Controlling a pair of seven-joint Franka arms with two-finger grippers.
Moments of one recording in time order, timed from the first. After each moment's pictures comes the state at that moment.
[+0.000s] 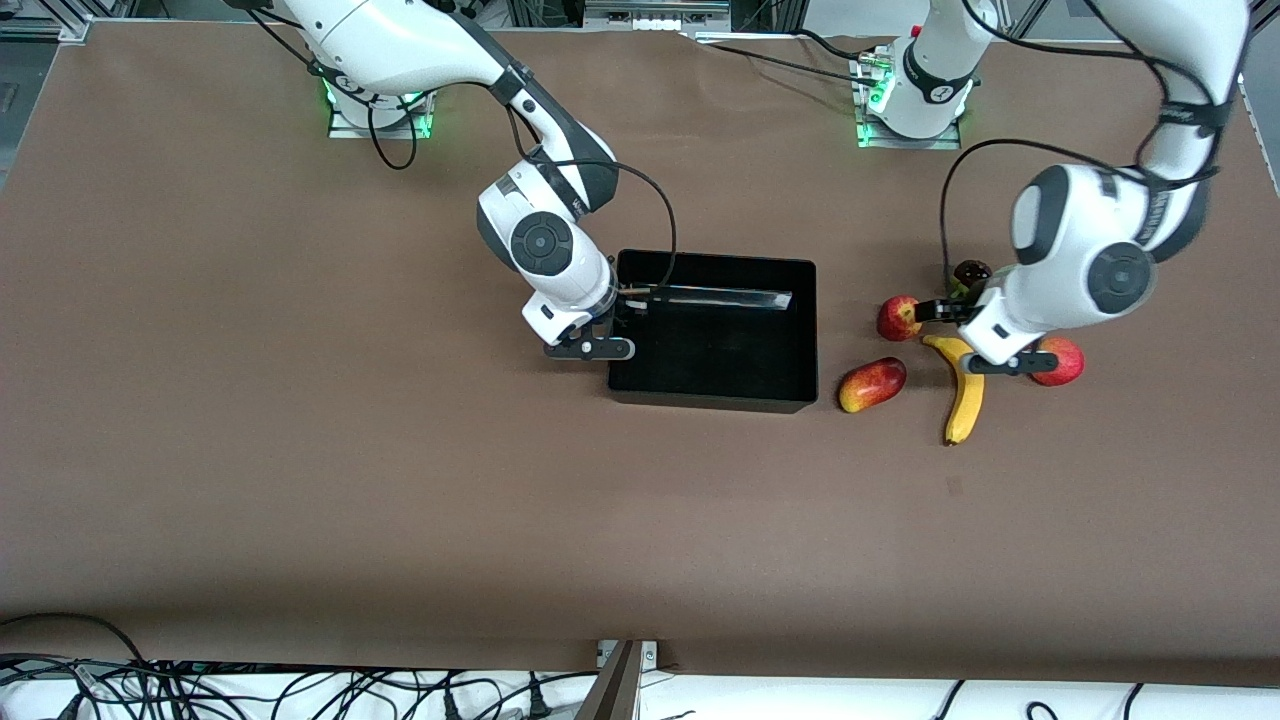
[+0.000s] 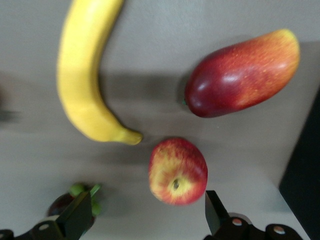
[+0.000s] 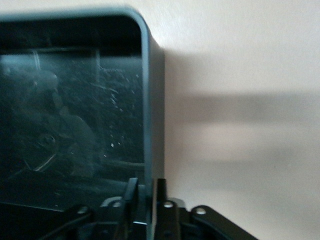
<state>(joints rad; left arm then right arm) 0.04 0.24 -0.13 -2.19 -0.05 2.18 -0.13 0.51 0.65 0.24 -1.64 0.09 2.31 0.69</state>
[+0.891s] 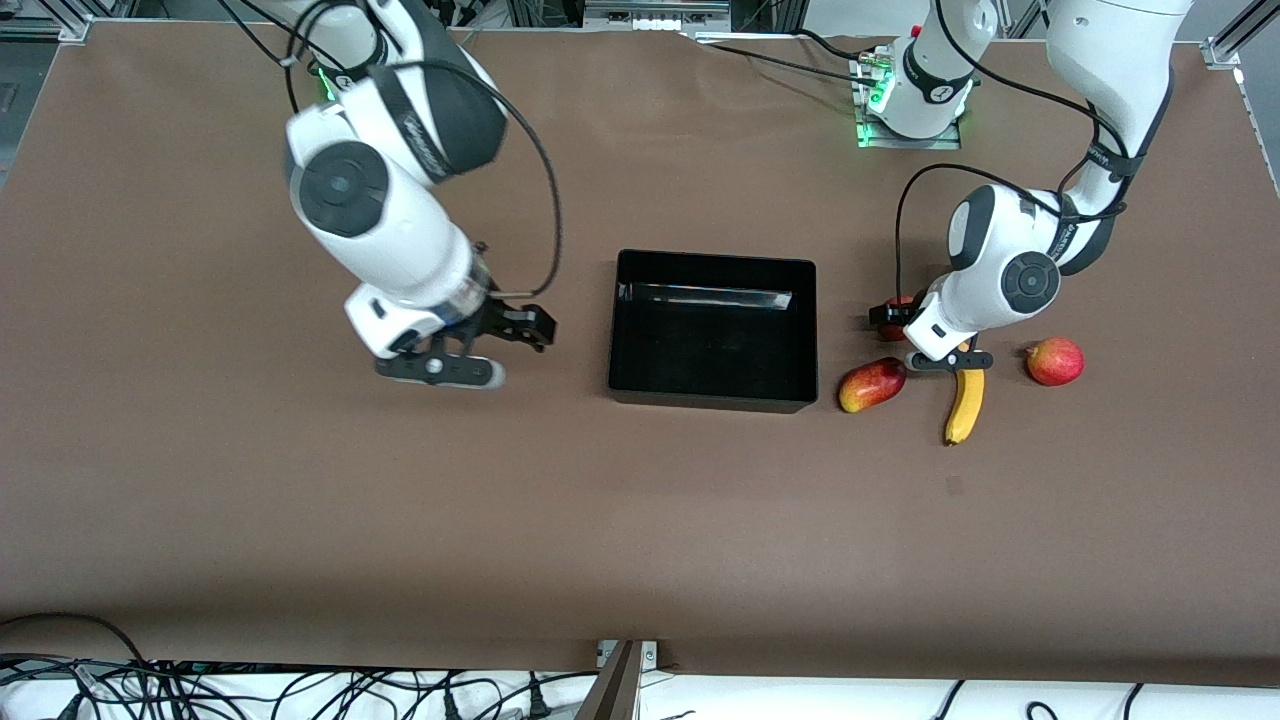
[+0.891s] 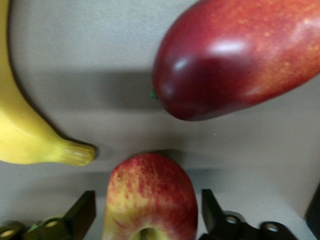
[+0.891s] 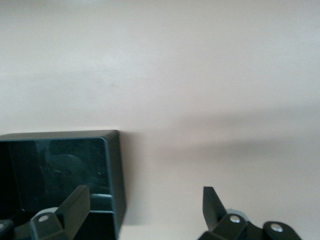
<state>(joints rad) 0.04 0.35 -0.18 -2.27 -0.05 2.38 -0.15 0.48 0.44 -0.01 -1.31 0.09 1.77 0.57</state>
